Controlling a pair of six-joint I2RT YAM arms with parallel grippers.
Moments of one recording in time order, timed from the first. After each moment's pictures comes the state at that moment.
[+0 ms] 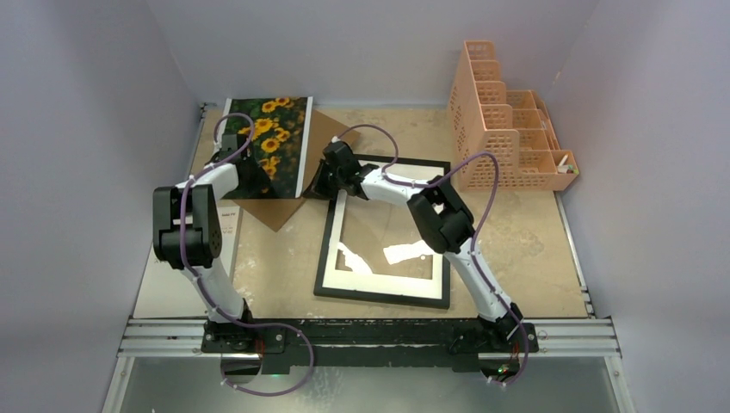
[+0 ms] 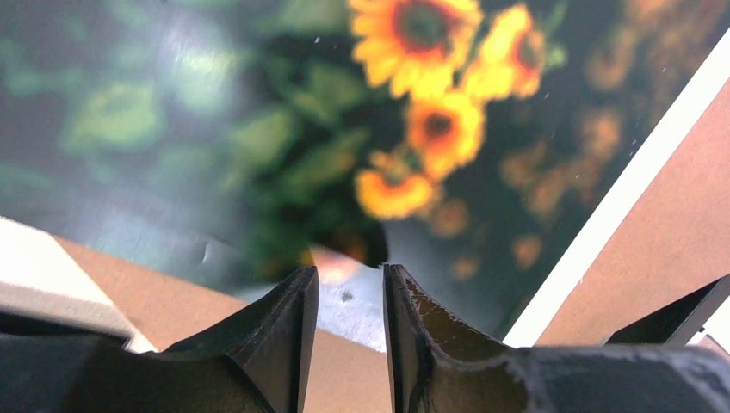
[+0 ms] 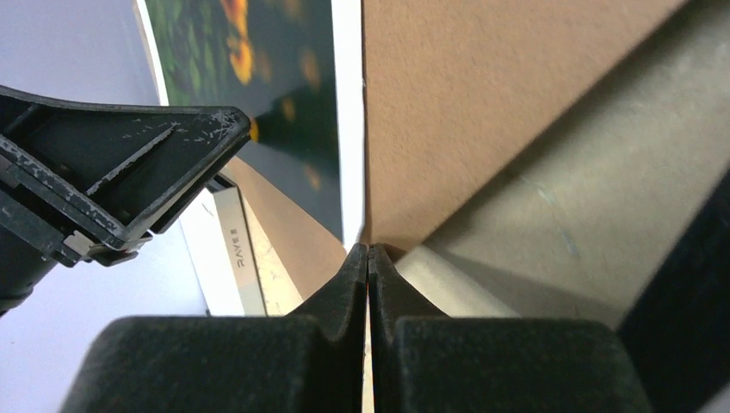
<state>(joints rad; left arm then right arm) 0.07 1.84 1.15 -0.28 0.01 -0.56 0.76 2.44 1.88 -0.12 -0.25 1.05</state>
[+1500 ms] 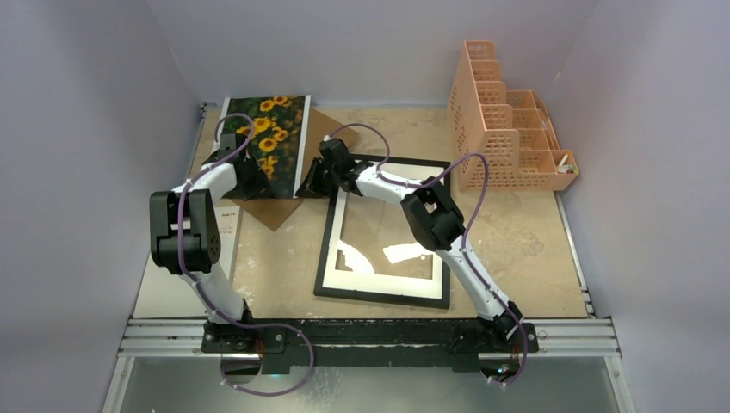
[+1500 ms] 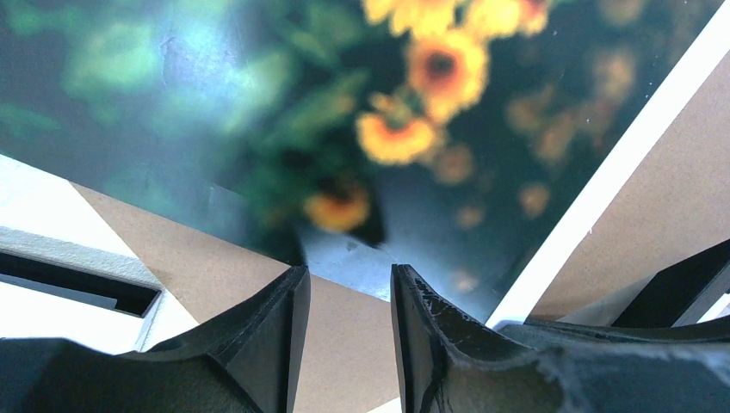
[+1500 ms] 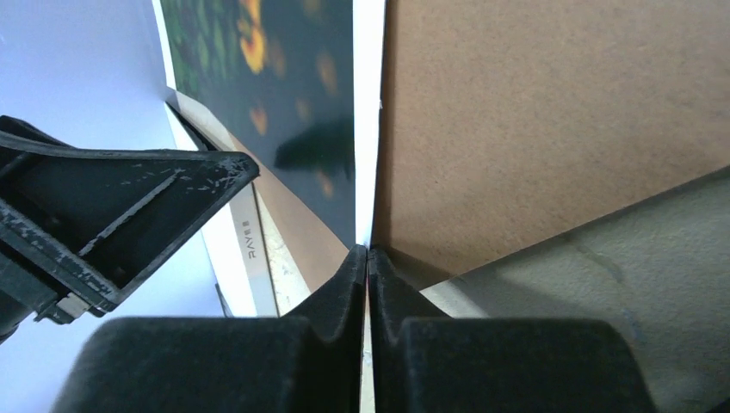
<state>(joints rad) 0.07 1.79 1.15 -0.38 0.01 -0.51 0.75 2.54 2.03 -0.16 -0.36 1.03</state>
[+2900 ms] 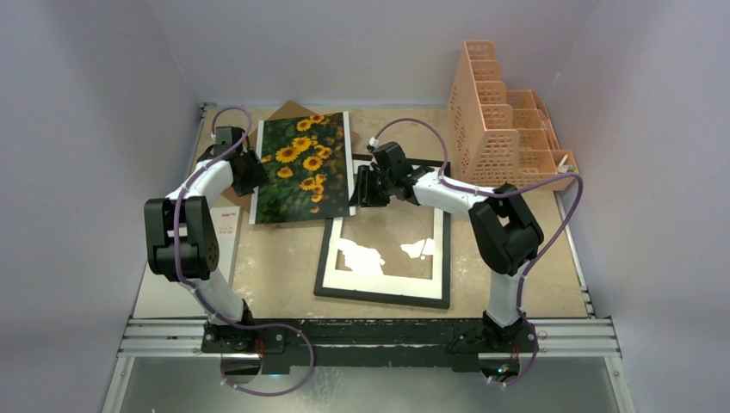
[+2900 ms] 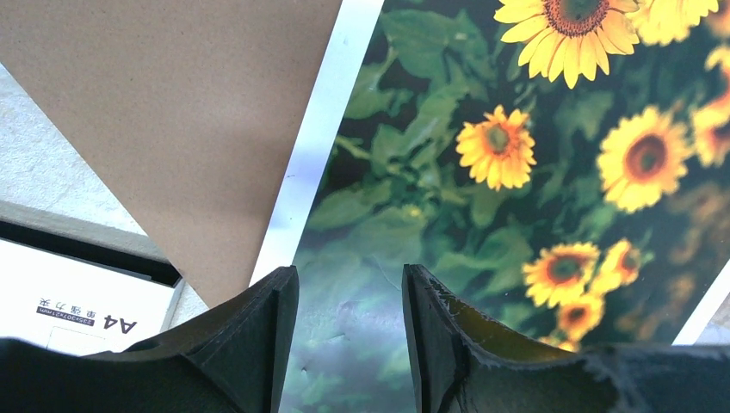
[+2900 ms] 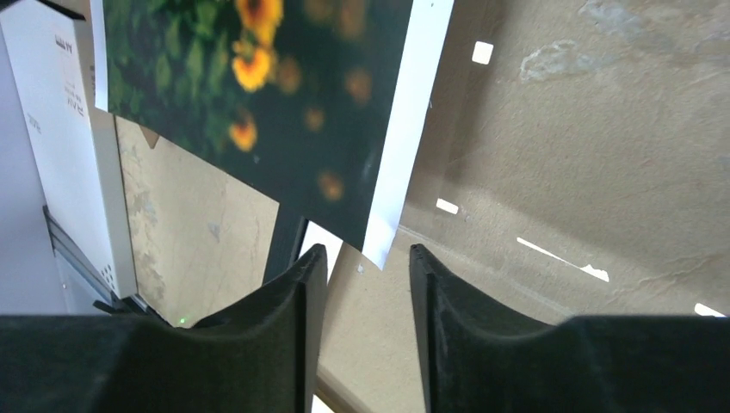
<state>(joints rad) 0.07 1.74 1.19 -0.45 0.00 -0.47 0.63 1.91 1.31 -0.22 -0.27 0.63</state>
